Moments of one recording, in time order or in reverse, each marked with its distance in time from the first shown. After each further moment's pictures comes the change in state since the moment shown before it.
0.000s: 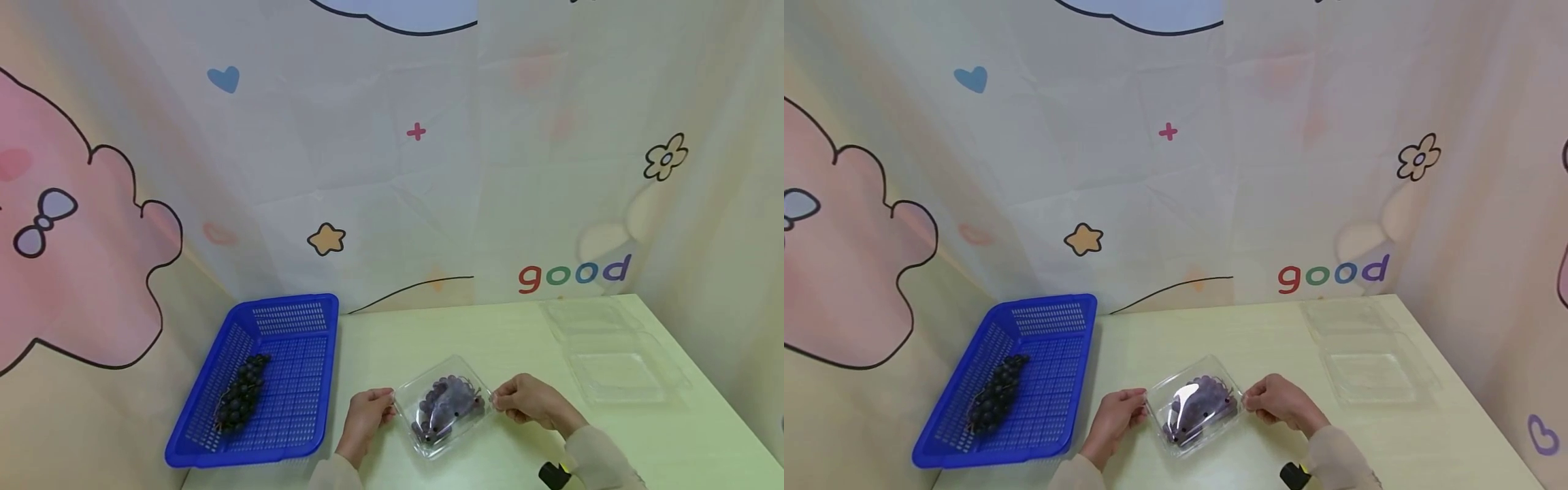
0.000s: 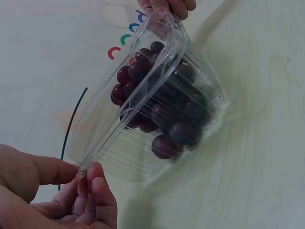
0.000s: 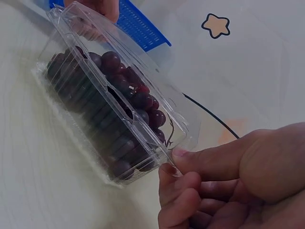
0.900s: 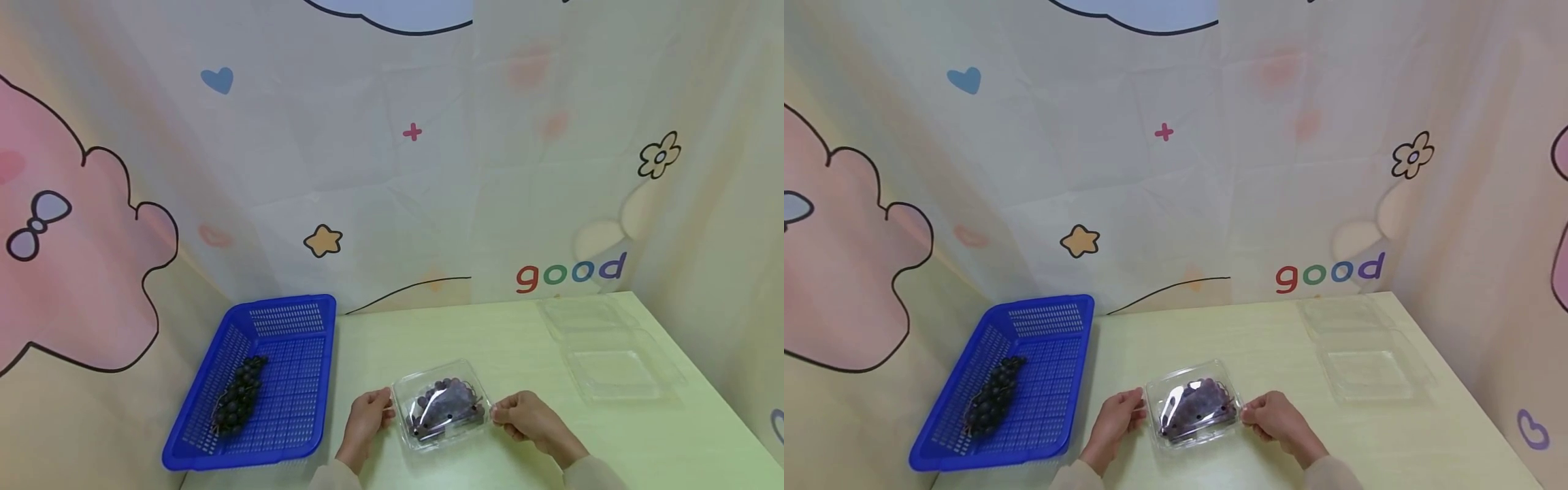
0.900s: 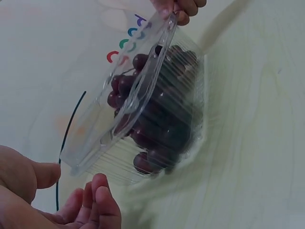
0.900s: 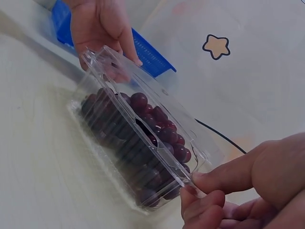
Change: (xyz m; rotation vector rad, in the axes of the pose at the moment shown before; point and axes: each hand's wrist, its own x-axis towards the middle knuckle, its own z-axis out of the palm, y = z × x) left_hand -0.003 -0.001 0.005 0.019 0.052 -0.067; right_hand -0.023 0.011 0.030 0.047 0.180 0.029
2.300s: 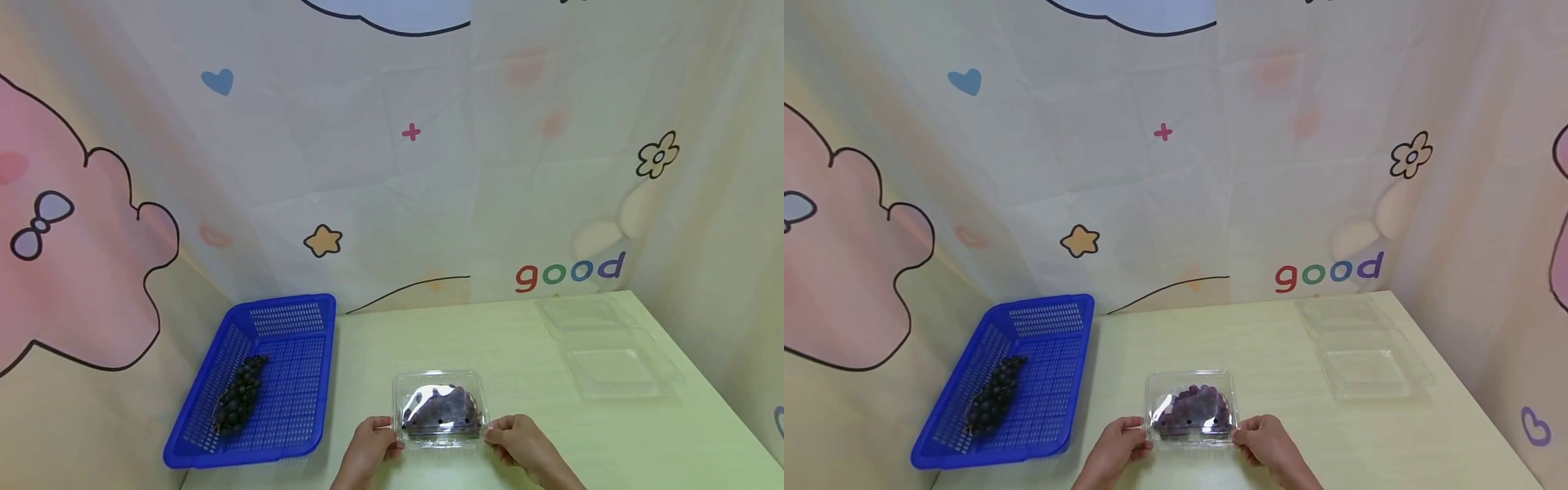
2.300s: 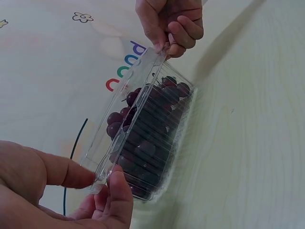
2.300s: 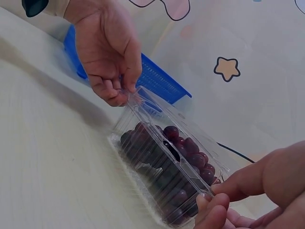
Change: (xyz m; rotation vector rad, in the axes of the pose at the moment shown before) left_hand -0.043 -0.014 -0.005 0.013 -0.157 -0.001; right_hand -0.025 0.010 0.038 0.108 0.097 0.010
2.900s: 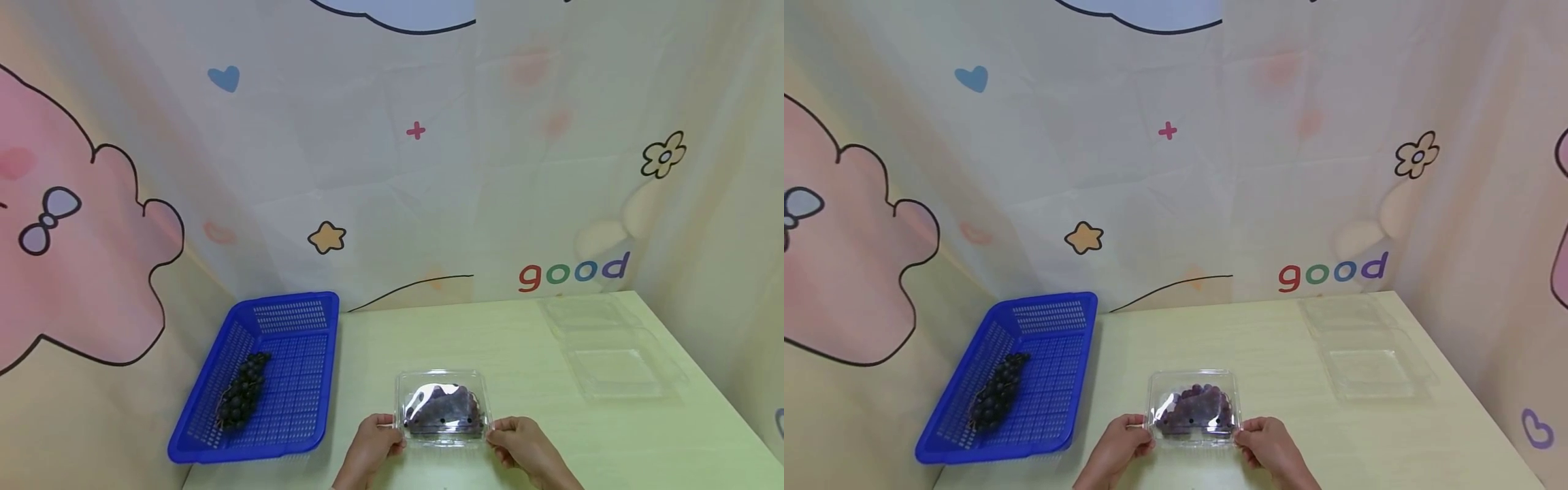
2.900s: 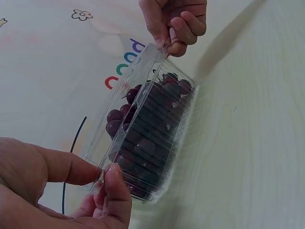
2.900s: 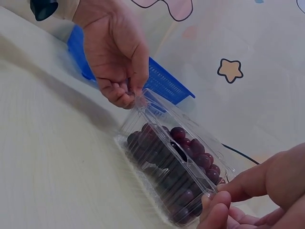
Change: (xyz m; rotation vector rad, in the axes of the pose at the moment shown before) left_hand 0.001 0.000 0.002 -0.007 0.008 0.006; right_hand -0.002 0.003 0.002 0.056 0.001 0.020
